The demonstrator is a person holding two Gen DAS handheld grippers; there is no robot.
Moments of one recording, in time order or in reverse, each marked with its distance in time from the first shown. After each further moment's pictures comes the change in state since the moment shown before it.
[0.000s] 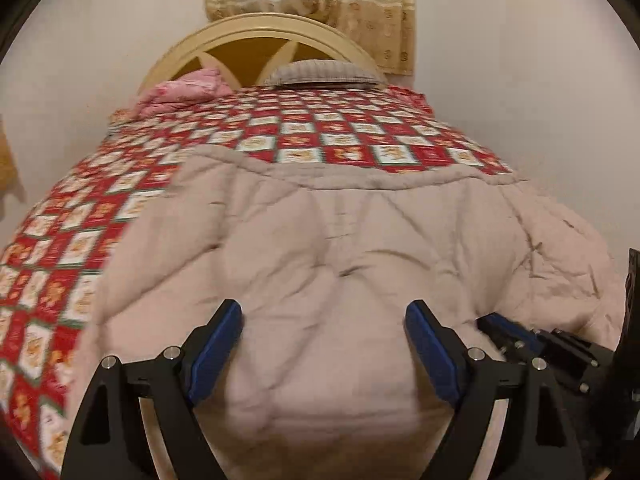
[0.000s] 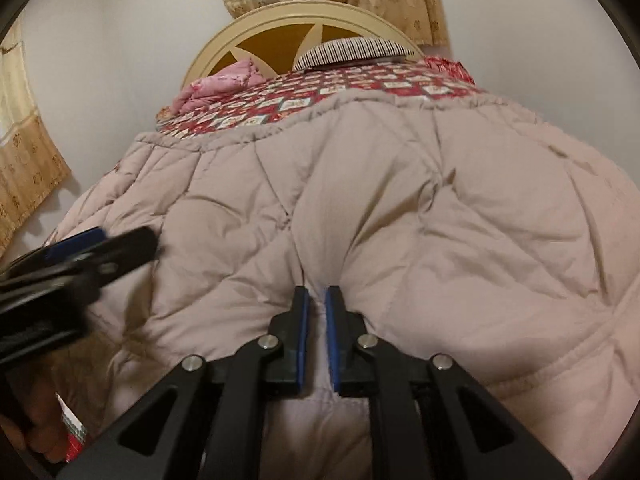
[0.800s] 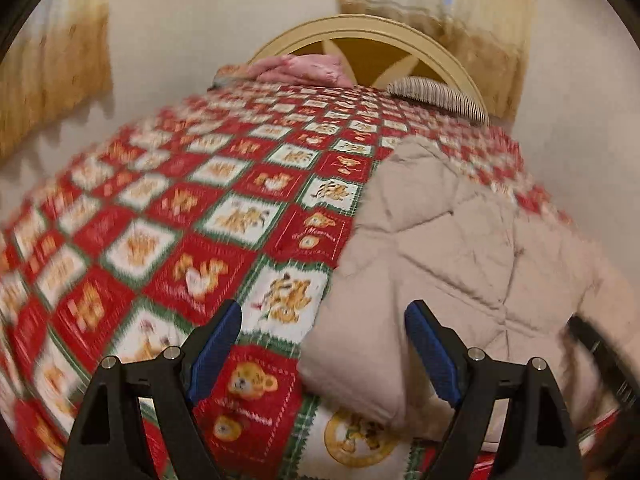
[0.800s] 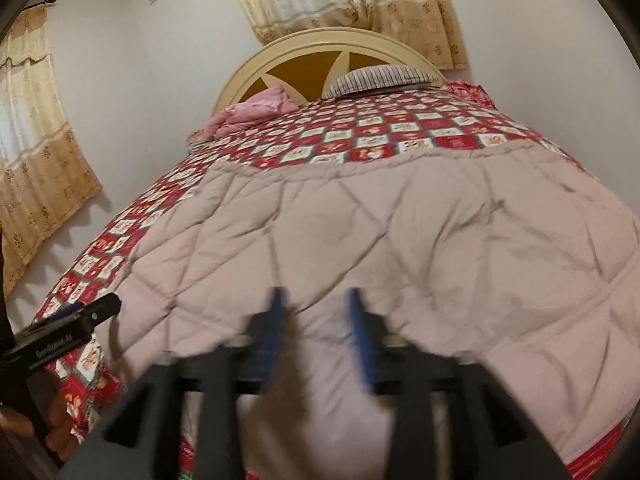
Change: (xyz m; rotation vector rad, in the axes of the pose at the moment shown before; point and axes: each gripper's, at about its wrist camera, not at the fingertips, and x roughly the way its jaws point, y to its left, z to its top) left arm -0.064 0.139 -0.068 -0.378 -0.024 0.153; right arm -0.052 0.058 -0.006 -0.016 -0.103 0.099
